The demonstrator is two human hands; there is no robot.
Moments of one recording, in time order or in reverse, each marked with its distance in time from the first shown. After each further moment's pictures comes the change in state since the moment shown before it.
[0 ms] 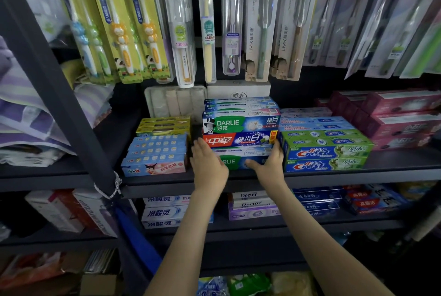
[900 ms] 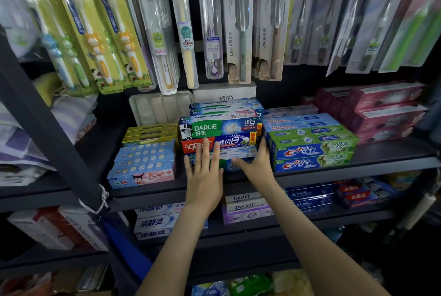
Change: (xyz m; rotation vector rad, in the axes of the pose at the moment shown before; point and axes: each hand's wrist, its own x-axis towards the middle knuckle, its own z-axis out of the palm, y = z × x) left_hand -0.009 -0.023 0.019 0.385 -0.004 0.487; right_hand 0.009 0.000 0.000 -0.020 -0.034 -0.065
